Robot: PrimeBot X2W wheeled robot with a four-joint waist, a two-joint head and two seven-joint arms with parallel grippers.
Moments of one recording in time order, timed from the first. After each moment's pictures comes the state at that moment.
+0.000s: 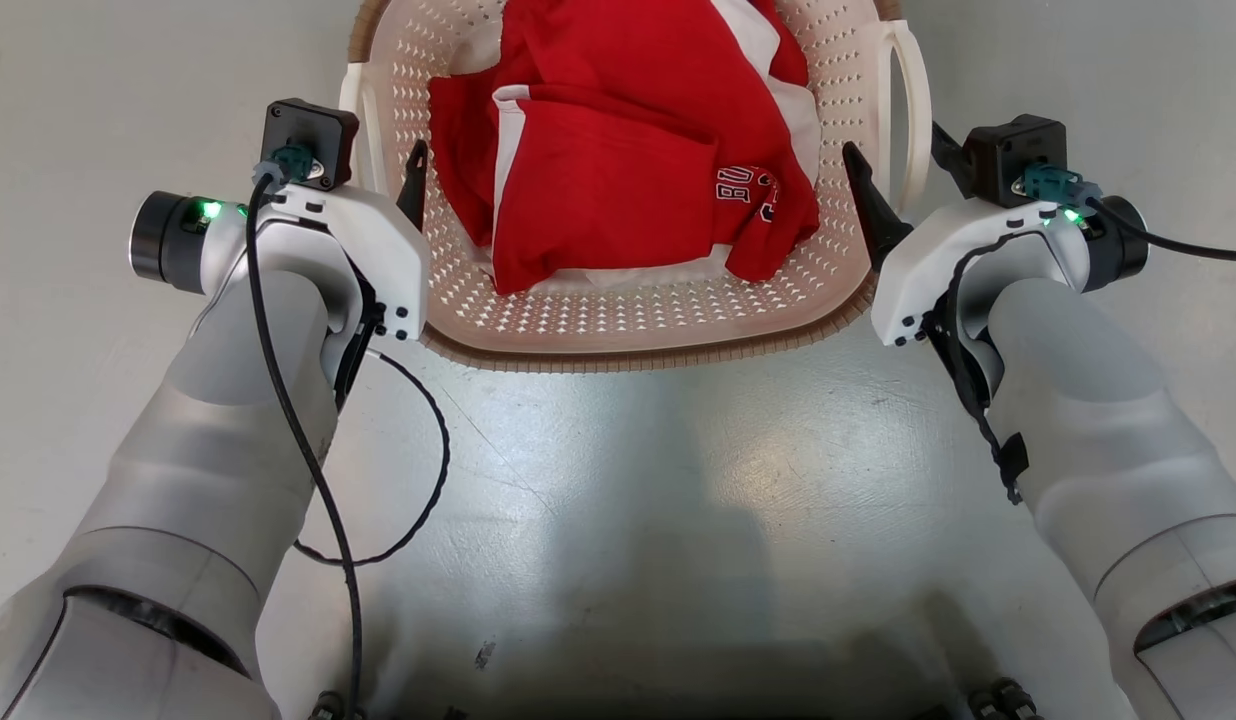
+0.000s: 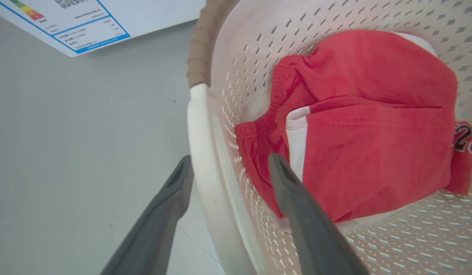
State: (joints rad) left arm -1.12 0.12 -0.71 1.25 -0.56 -0.01 -0.26; right arm -1.07 -0.07 0.37 1.24 0.28 0.12 -0.26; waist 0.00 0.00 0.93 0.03
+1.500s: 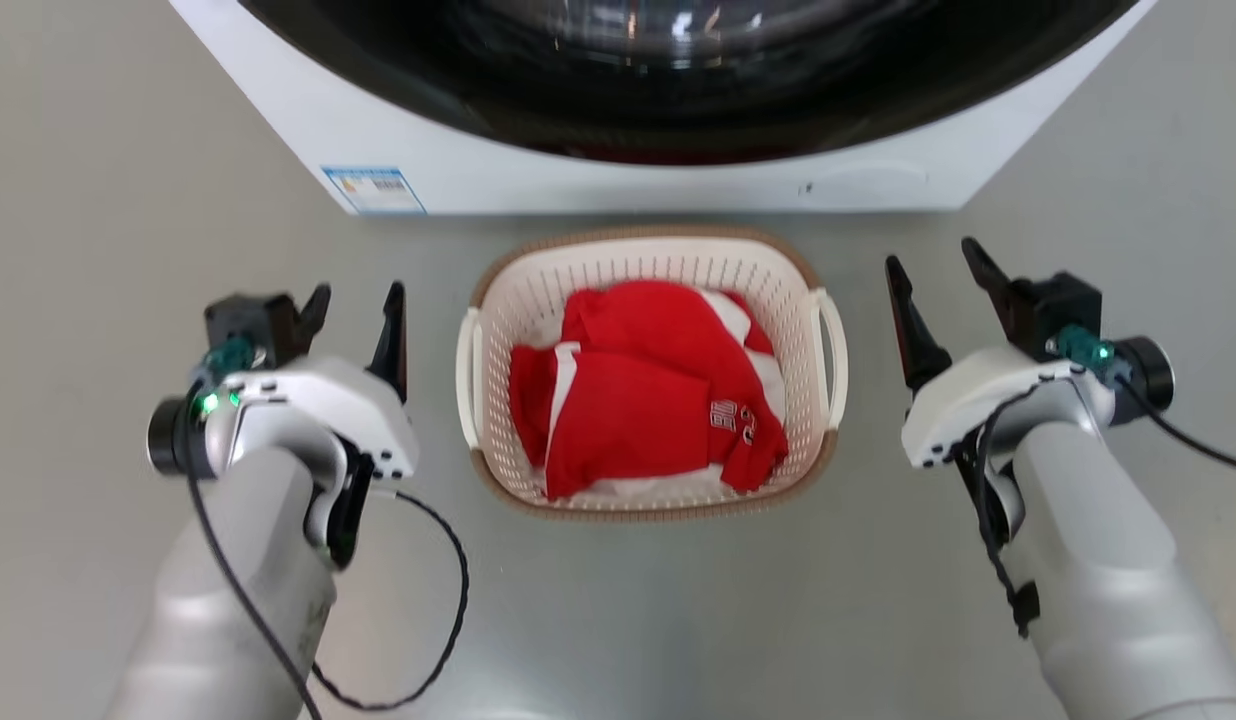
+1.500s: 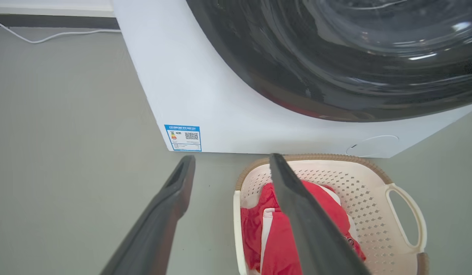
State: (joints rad) left arm -0.72 0.17 -0.37 0.89 -0.53 0.01 -0.26; right arm -0.70 -0.07 0.00 0.87 -0.04 0.12 -0.26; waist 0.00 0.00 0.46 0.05
